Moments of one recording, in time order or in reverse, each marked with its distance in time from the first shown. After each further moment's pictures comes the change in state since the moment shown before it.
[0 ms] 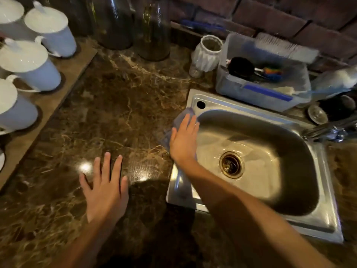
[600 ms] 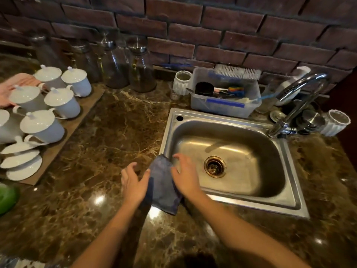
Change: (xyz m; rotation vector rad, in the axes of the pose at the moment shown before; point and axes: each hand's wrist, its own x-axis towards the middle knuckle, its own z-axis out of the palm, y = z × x) left_hand -0.053 0.107 -0.053 -0.773 -0.055 -0.261; right_hand -0.154 0.075 -0.095 0.513 -0.041 -0.144
